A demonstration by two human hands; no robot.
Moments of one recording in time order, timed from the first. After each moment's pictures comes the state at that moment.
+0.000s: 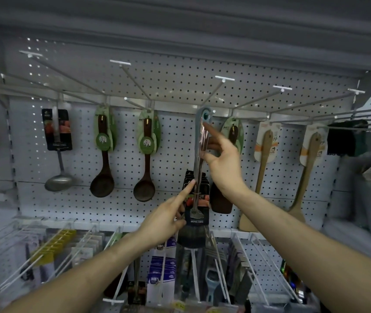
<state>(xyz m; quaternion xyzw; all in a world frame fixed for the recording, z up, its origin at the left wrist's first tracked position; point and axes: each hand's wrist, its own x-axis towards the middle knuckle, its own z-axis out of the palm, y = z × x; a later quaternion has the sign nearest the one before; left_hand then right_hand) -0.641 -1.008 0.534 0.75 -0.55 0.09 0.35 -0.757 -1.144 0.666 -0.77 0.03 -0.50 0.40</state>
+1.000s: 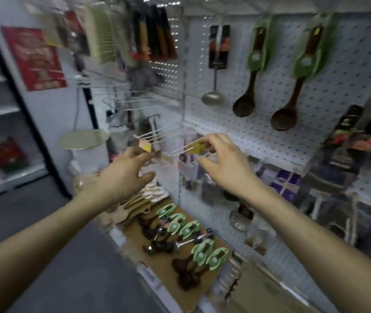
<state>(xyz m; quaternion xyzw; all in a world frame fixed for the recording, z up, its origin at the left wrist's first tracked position) -0.757 -0.647 0.486 0.98 -0.08 0.13 0.15 -0.747 -0.923 0.526 -0.92 -0.22 -0.18 0.27</state>
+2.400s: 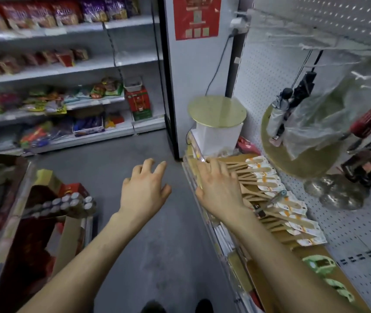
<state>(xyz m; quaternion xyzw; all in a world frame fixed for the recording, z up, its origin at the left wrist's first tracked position) -0.603 -0.116 0.339 0.96 0.27 0.05 0.03 -0.485 -0.274 0.338 -0.92 -0.39 -0.03 0.05</state>
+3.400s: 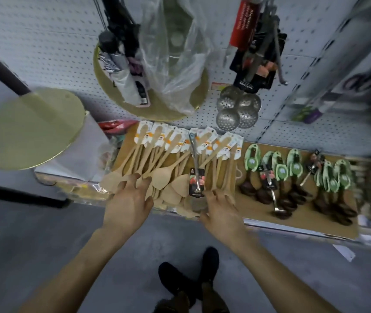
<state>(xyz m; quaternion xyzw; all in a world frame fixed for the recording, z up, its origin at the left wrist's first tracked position) -0.266 -0.077 0.193 0.96 -0.24 -0.17 0.01 -0.405 -0.291 0.149 -0.93 0.21 0.18 0.22</state>
